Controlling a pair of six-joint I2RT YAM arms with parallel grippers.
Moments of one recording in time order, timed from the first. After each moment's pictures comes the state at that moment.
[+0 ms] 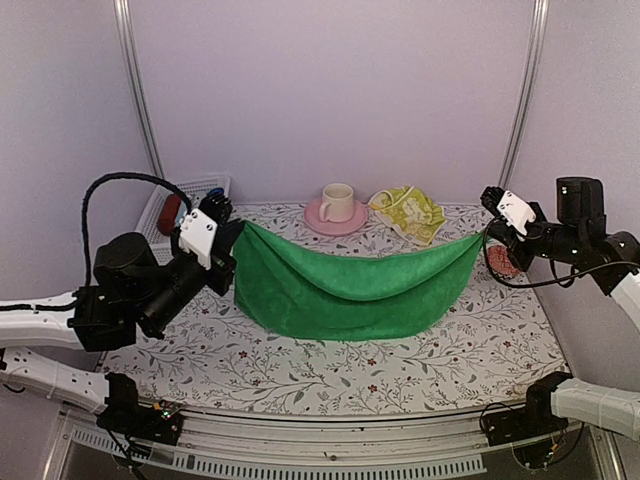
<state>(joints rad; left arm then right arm) -1.19 0.95 0.73 0.26 -0.71 0.39 0.31 0.87 0.98 -0.58 -0.15 -0.68</state>
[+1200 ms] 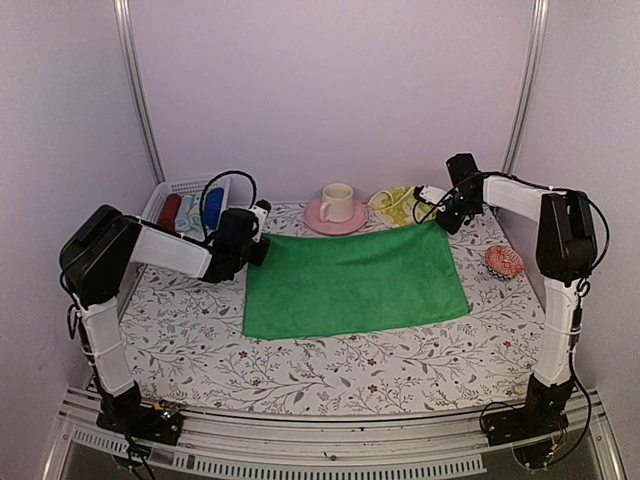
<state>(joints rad) -0.54 1.91 1.02 0.40 -0.45 0.15 0.21 2.09 1.74 -0.59 0.05 -0.77</state>
